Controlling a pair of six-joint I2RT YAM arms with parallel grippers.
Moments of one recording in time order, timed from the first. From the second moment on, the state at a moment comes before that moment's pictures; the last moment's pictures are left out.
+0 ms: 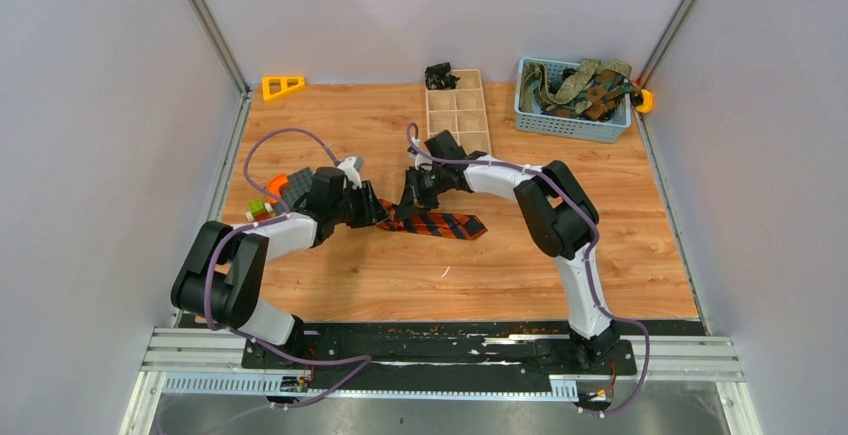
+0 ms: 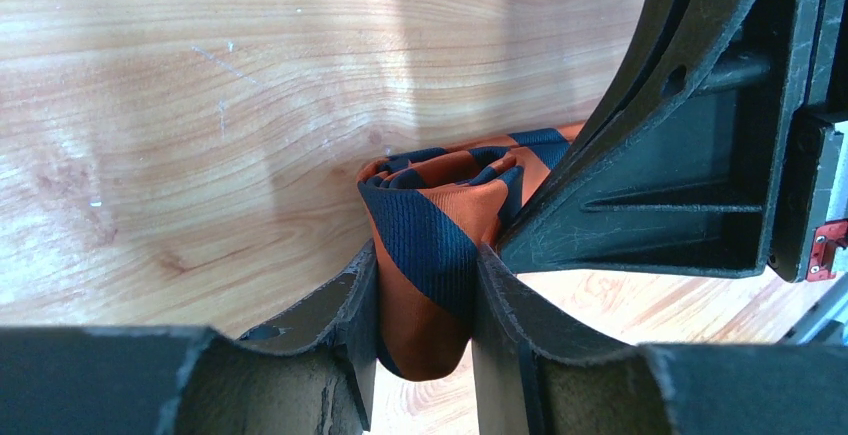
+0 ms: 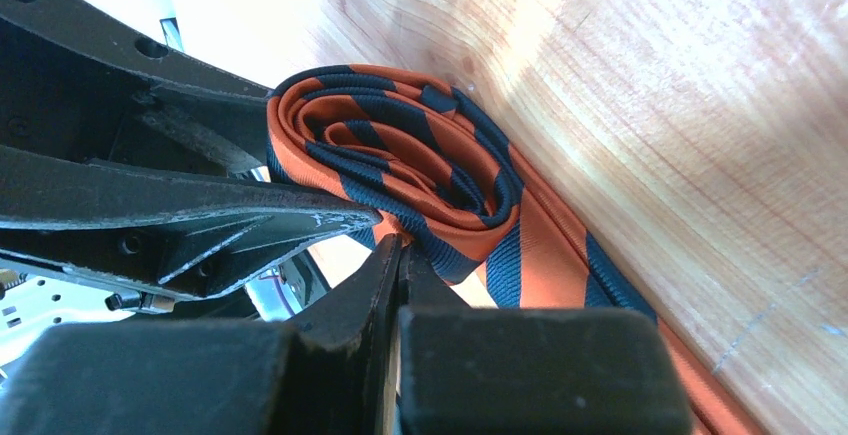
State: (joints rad) left arm -0.30 1.50 0.58 0.23 0.35 -0.49; right arm 0.63 2.19 1.51 -0.24 -0.73 0.63
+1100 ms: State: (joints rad) left arm -0.37 1.39 0.67 -0.10 0.10 -0.47; right arm 0.69 2.26 1.61 -0.24 -0.72 0.64
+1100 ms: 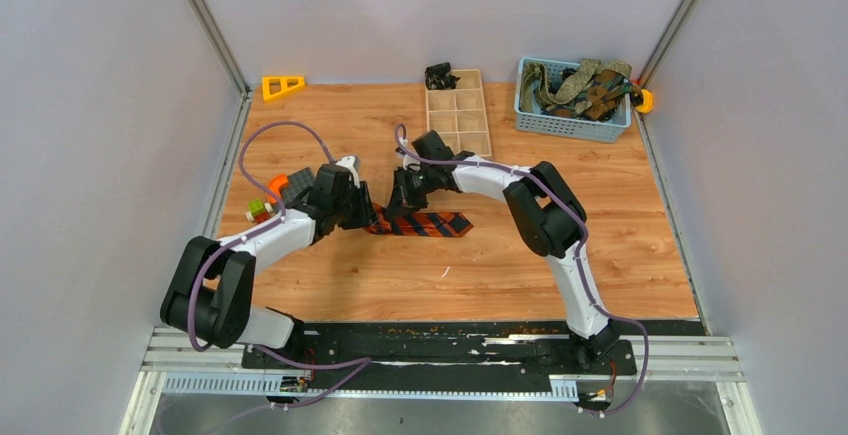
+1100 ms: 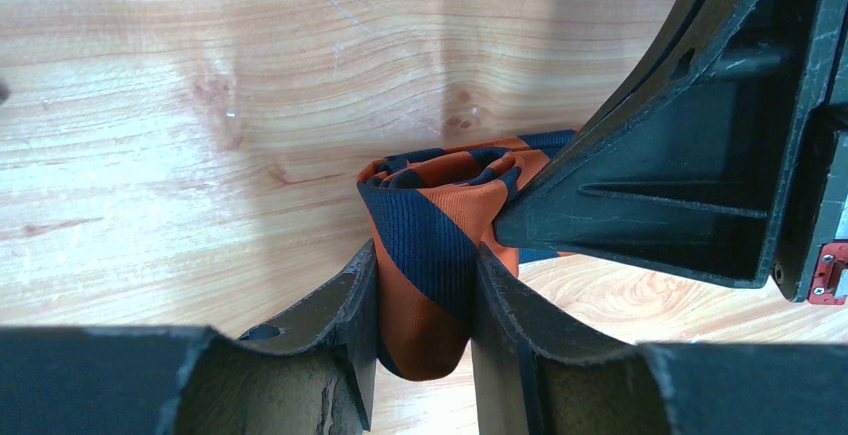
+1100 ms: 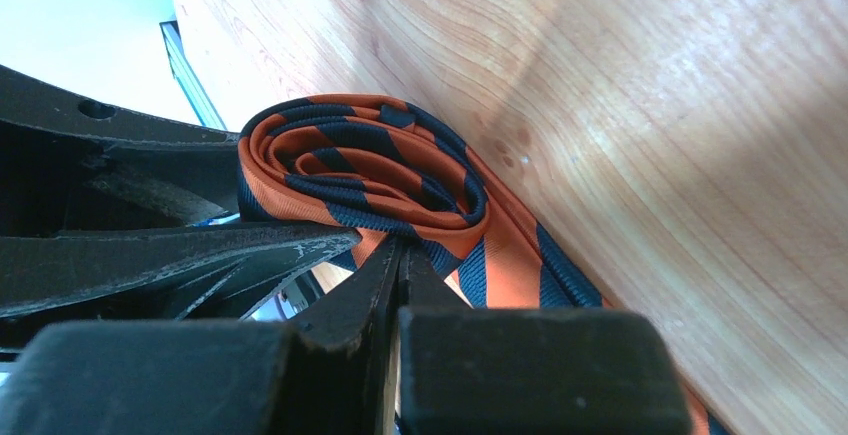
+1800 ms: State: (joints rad) left arm -0.47 1.37 0.78 -0.31 -0.19 -0.35; right arm 0.73 2.28 1.65 -0.25 -0.71 0.65
